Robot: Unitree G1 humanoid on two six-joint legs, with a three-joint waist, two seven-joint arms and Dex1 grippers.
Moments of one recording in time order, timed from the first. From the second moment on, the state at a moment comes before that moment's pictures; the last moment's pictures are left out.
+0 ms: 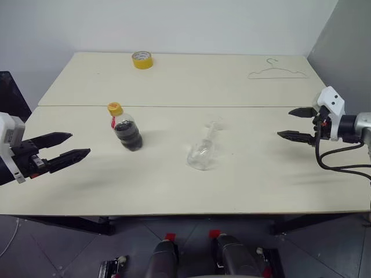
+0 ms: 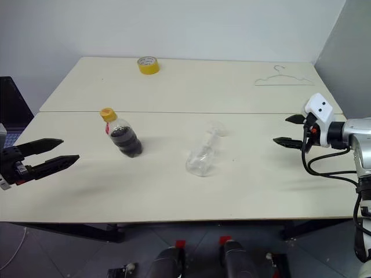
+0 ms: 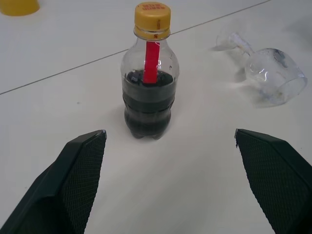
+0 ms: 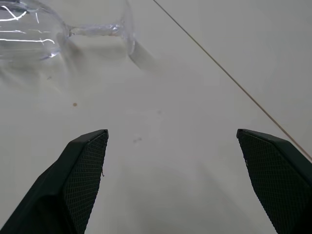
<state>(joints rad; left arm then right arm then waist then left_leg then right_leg) -0.06 1.06 0.59 0.04 -0.63 0.58 -1.15 -0.68 -0.93 -0.02 0.32 0.22 0.36 1.22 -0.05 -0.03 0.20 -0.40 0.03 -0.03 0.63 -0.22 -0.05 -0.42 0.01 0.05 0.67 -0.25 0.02</state>
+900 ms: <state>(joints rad) -0.07 1.00 0.54 0.01 -0.60 0.57 -1.09 -0.65 -0.90 -0.02 0.21 0.30 0.41 1.25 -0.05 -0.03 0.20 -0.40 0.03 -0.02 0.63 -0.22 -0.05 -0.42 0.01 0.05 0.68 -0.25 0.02</state>
